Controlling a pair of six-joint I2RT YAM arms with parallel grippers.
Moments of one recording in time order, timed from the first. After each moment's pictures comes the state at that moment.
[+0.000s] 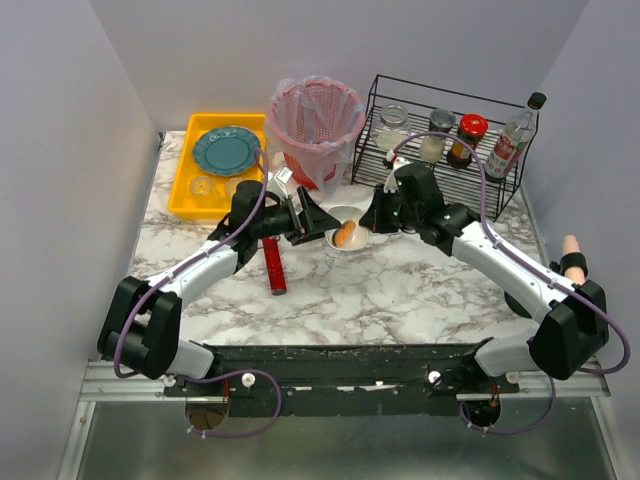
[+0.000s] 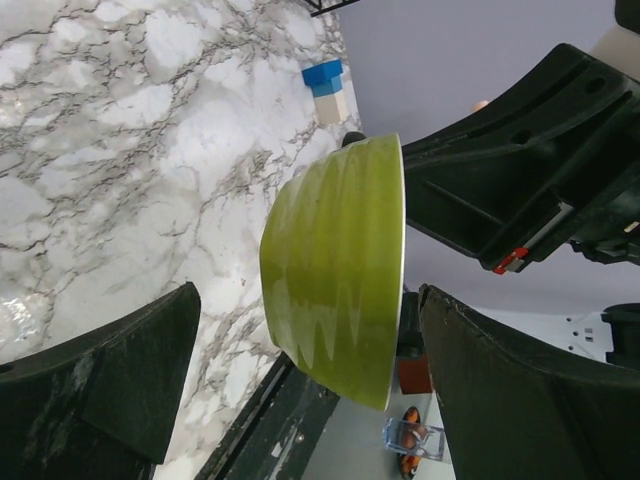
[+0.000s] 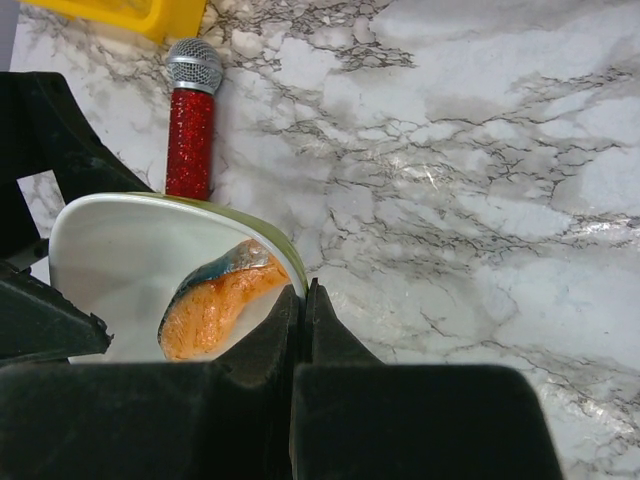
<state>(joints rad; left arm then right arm) -0.42 1.39 0.81 0.26 0.70 -0.94 0.59 1.39 1.15 -0.39 -0.10 0.45</state>
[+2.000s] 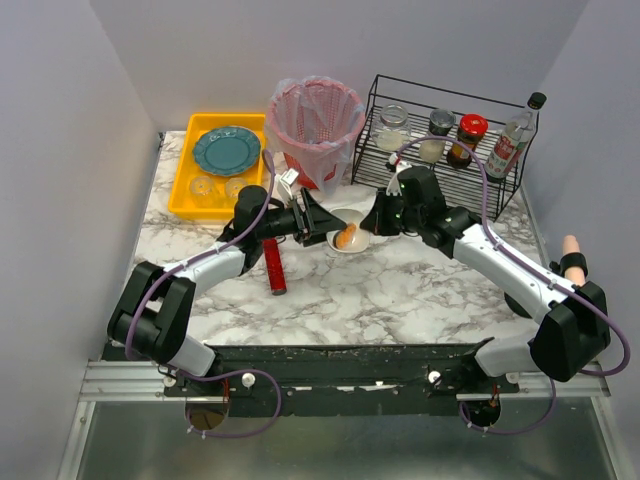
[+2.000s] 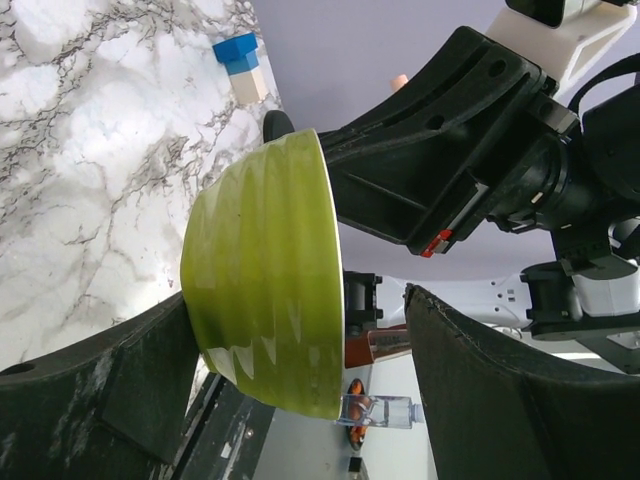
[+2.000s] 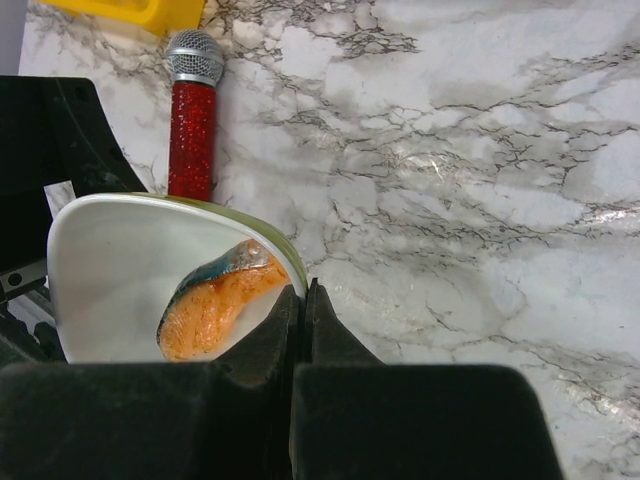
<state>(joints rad) -0.43 1.49 0.75 0.60 0.83 -1.16 0.57 1.38 1.10 -0.36 -0.14 0.47</state>
